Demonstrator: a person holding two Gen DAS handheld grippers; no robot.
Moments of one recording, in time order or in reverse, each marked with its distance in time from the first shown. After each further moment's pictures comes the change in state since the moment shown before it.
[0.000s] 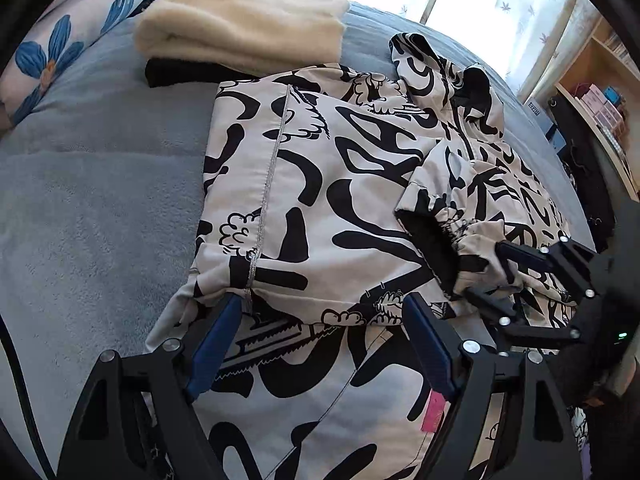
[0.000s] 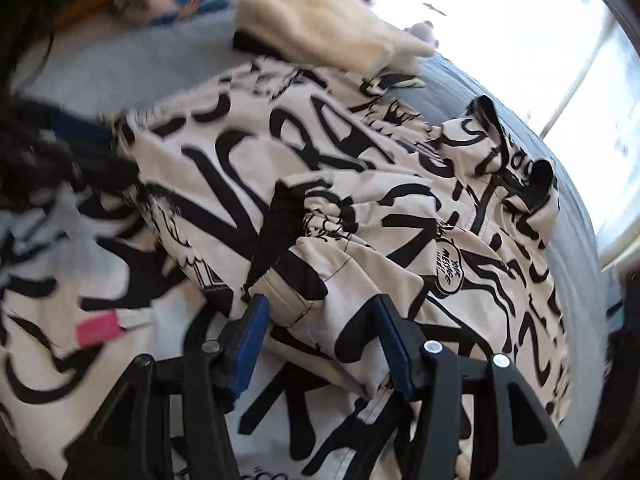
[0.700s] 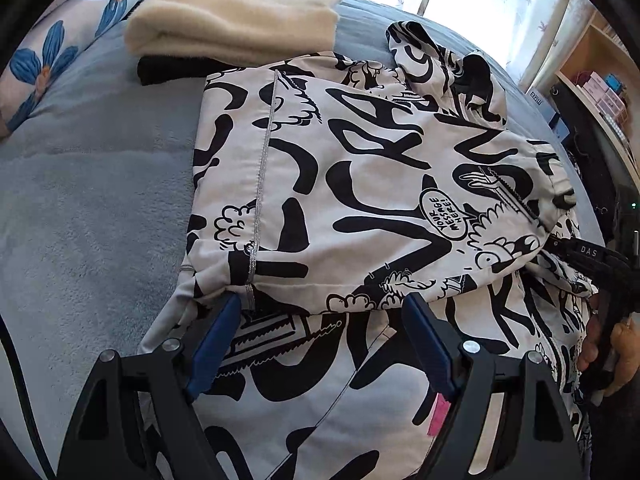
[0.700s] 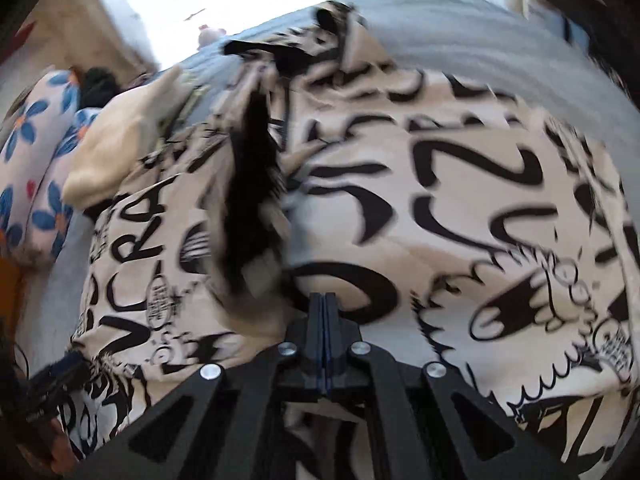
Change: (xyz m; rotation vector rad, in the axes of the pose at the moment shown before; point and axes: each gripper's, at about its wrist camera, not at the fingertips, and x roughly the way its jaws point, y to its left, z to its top) left arm 0.015 -0.012 -0.006 0.026 0.011 0.035; right arm 0.016 -0.158 -0.106 1.045 0.005 0.190
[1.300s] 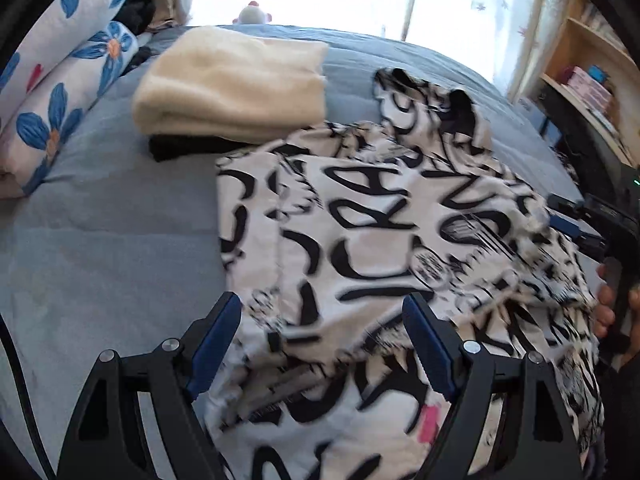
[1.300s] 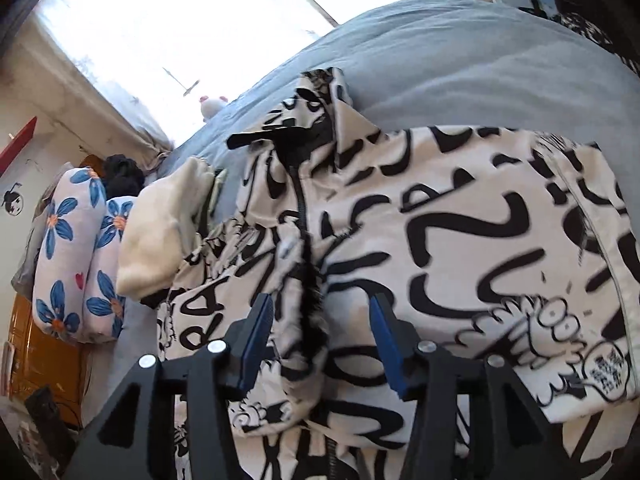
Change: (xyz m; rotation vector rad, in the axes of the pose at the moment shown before) left arm -0.047 0.000 0.048 0.073 -0.108 0.051; right arm -0.057 -0.004 0.053 0.092 -0.163 0.157
